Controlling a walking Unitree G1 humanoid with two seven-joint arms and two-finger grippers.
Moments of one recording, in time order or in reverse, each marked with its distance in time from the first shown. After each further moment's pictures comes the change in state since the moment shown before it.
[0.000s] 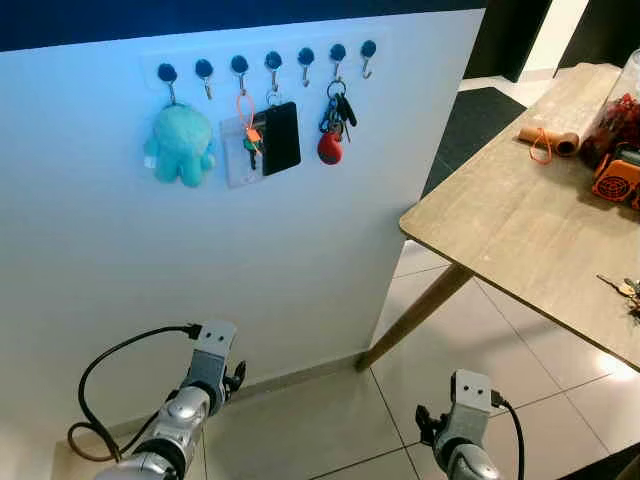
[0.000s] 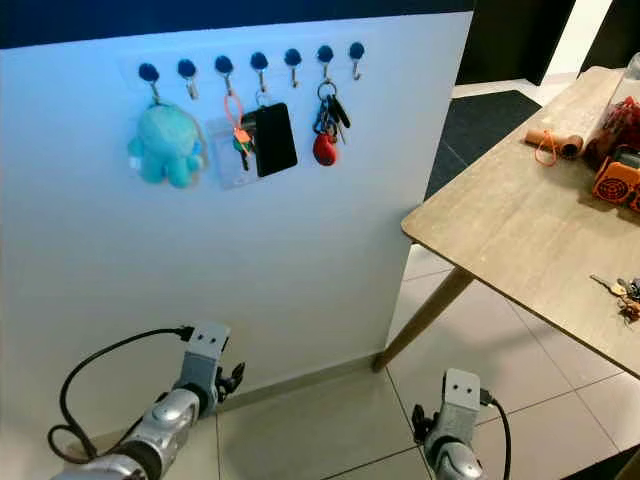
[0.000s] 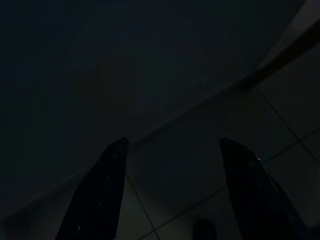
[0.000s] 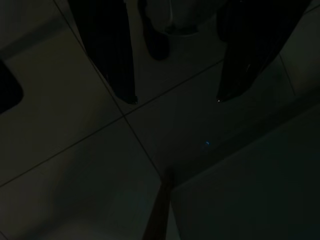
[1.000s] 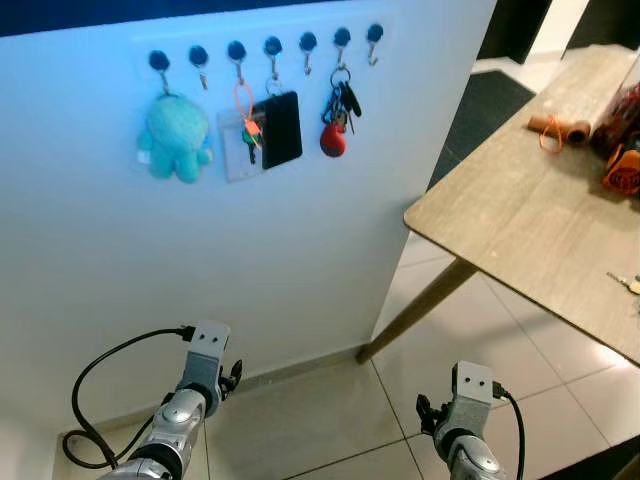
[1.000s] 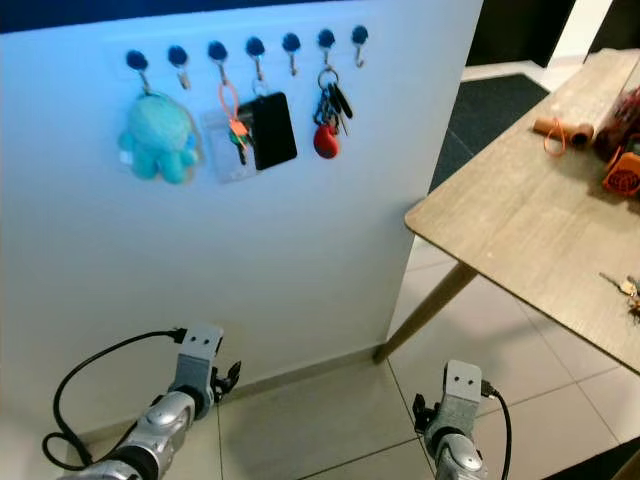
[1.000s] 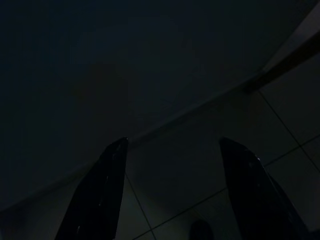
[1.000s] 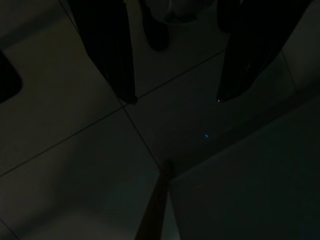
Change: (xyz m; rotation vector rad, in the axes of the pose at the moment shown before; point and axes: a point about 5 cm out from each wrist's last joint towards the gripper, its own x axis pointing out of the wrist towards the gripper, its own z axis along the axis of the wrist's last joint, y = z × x) left arm -0.004 0.006 -0.004 -0.054 -0.021 0.037; right arm 0.003 0.001 0.010 0.005 -0.043 0.002
